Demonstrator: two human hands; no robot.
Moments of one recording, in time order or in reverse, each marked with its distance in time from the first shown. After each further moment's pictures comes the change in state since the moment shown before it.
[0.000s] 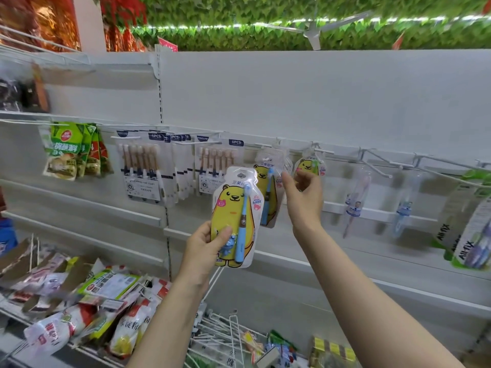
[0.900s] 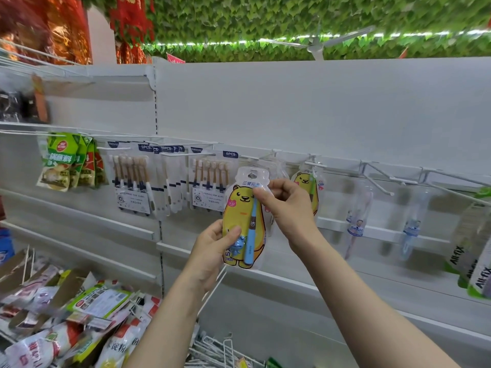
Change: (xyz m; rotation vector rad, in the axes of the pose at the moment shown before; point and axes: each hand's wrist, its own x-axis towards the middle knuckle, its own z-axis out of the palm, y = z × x) left_hand 0.045 -0.003 0.043 -0.095 -0.170 -0.003; right_hand 0.016 -0.013 -0.006 0.099 -0.385 -0.079
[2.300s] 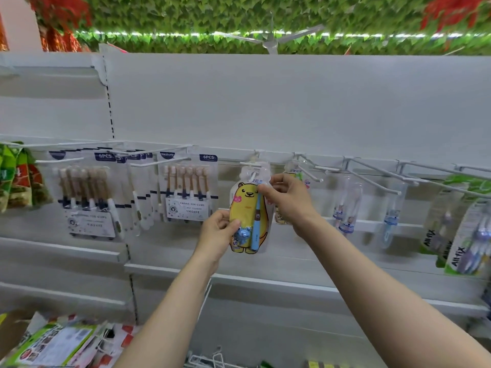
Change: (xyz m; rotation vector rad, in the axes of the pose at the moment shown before) left_hand 0.105 -0.019 -0.013 0.333 -0.019 0.018; right_hand 0.070 0.038 -0.008 -0.233 0.117 0.077
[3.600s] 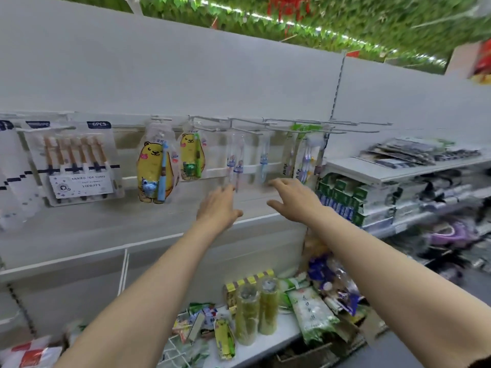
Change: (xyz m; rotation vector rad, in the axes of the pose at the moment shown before) left_hand -0.123 0.033 0.103 0.936 -0.549 0.381; right_hand -0.212 -0.023 -0.149 -1.401 -0.005 0.191
